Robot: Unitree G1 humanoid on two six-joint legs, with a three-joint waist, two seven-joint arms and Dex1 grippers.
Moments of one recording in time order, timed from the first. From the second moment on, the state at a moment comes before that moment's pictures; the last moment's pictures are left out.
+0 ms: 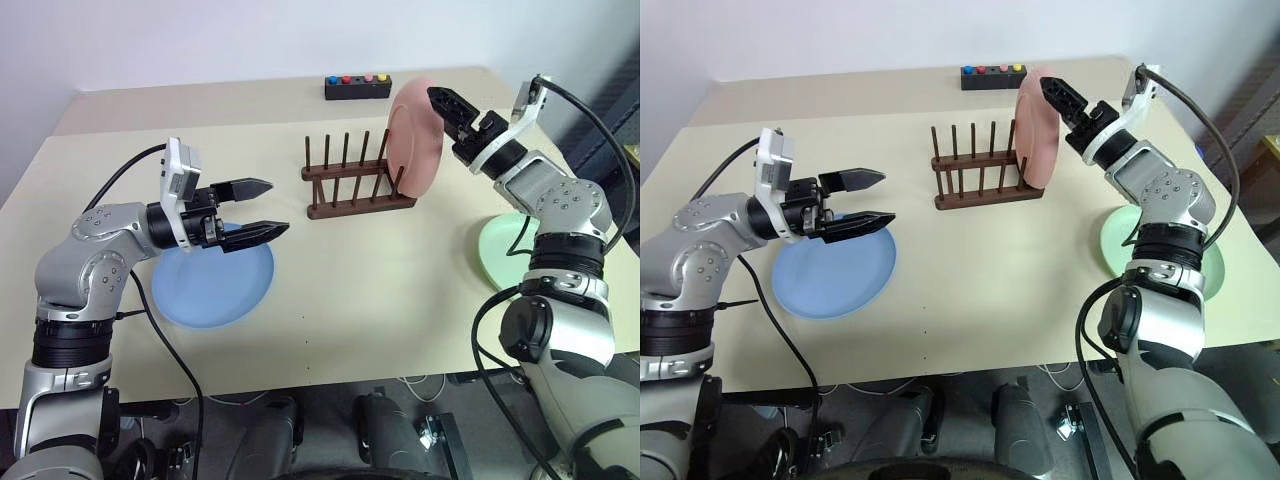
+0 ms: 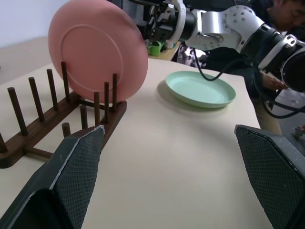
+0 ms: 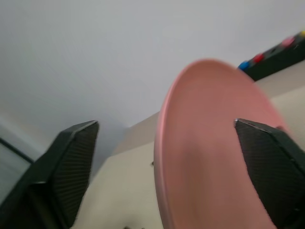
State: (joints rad) left arm -0.53 0.67 0.13 -0.12 -0.67 0.62 -1.11; right arm -1.01 -0.46 -0.47 0.60 0.75 0.73 0.56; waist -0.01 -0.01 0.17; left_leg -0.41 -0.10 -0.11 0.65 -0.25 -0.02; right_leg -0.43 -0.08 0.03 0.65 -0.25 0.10
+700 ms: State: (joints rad) left arm -0.46 0.70 0.09 -0.17 -0.64 0.42 -1.30; right arm -0.23 -1.09 -0.17 -0.10 0.51 0.85 0.91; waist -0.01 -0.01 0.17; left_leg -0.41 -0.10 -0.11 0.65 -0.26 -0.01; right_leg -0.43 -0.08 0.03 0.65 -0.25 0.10
